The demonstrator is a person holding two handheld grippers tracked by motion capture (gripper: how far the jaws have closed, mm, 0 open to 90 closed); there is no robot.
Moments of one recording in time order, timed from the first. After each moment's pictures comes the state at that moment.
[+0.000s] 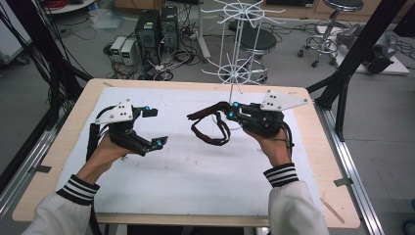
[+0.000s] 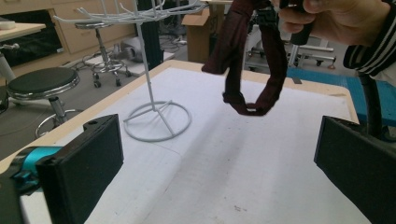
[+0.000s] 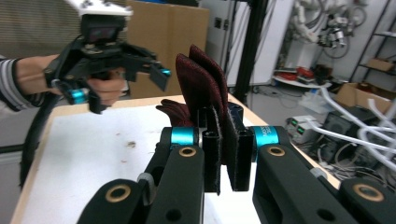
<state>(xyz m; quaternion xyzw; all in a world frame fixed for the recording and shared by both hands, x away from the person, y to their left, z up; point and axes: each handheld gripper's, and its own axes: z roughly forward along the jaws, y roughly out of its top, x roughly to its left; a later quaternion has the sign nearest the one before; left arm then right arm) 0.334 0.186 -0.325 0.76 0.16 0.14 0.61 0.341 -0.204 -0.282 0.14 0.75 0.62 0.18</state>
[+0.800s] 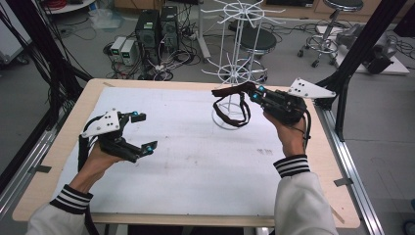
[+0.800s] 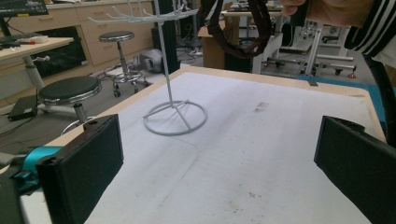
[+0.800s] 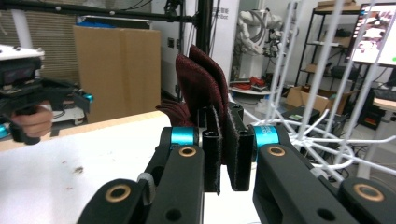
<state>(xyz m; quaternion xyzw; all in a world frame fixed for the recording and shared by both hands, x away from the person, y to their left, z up) 0.322 0.212 -0.346 0.74 0.17 0.17 0.62 0.364 -0.254 -0.273 0.22 0.70 0.64 0.23</state>
